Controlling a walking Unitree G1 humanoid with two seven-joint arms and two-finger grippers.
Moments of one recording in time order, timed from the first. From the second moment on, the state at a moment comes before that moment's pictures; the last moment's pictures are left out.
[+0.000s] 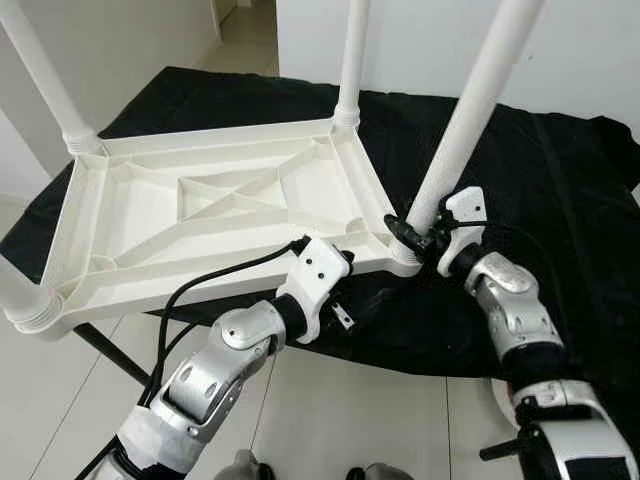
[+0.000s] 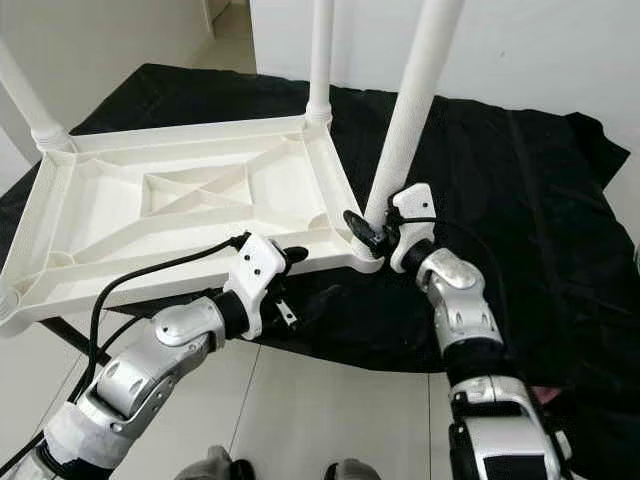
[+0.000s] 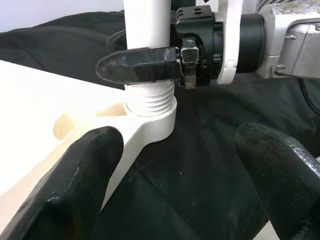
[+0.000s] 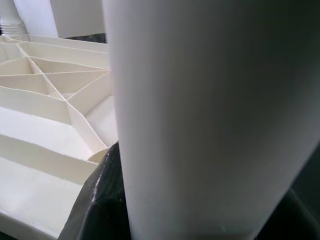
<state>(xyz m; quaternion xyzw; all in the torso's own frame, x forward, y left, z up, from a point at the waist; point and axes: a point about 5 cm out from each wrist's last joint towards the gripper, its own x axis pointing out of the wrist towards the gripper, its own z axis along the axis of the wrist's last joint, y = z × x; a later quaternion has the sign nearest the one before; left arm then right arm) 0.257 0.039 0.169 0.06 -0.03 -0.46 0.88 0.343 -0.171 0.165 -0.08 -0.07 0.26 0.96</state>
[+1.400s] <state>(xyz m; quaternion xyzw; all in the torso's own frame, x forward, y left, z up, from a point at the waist) 0.274 0.070 0.168 0.07 -0.02 -0.42 0.90 0.292 -0.120 0.154 0.01 -0.05 0.05 1.00</state>
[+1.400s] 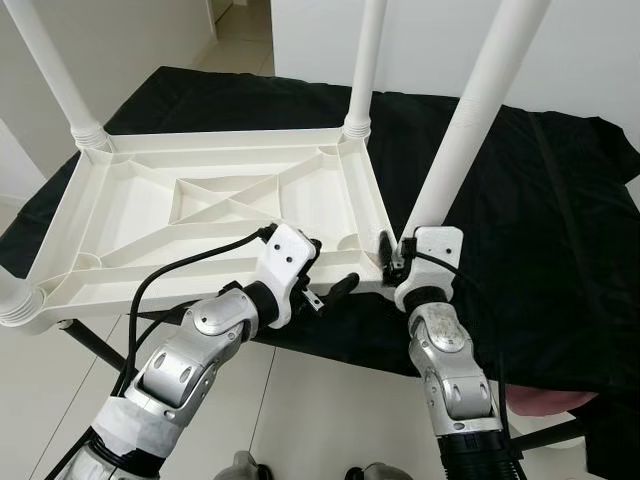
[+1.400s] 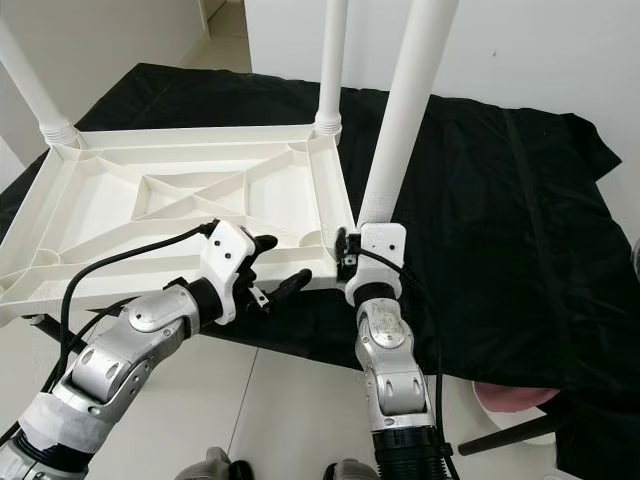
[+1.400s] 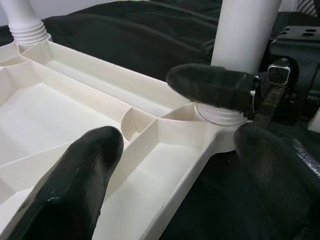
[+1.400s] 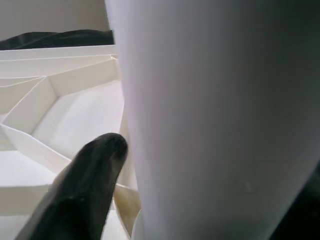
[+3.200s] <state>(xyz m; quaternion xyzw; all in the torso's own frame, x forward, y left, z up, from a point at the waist) 0.258 0.052 0.156 0.05 0.00 -0.46 0.88 0.324 -0.157 0.158 -0.06 -0.05 0.29 0.95</state>
